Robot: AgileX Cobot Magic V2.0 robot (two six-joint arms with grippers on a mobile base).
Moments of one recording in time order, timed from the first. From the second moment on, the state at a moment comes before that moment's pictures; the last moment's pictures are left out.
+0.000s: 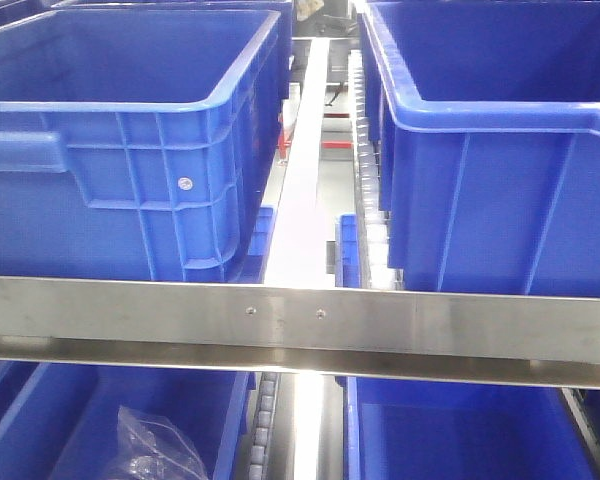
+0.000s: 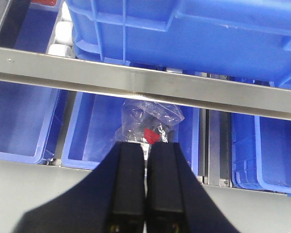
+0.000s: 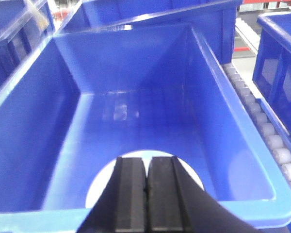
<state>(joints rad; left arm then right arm) -0.12 0.73 -0.39 0.04 0.42 -0.15 -0.12 0.60 -0.39 0.13 -0.04 0.01</state>
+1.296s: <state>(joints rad) -0.12 0.73 -0.39 0.04 0.42 -0.15 -0.12 -0.01 0.03 0.13 0.08 0.02</state>
